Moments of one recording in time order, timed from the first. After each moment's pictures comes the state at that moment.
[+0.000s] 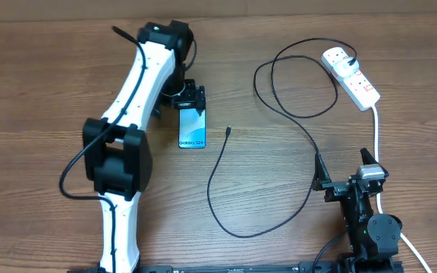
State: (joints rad) left arm -0.27 2.26 2.12 -1.54 0.06 -0.35; right arm 0.05 0.01 0.02 -0.04 -0.04 -0.01
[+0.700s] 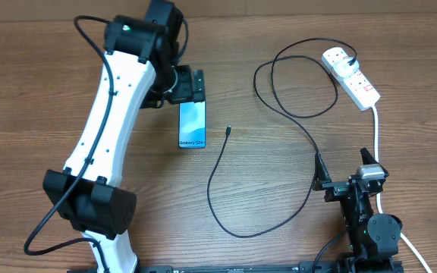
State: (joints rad) left arm -0.31 1.96 2.09 -1.51 0.09 -0.39; right arm 0.05 0.01 0.02 -0.04 -0.04 -0.01
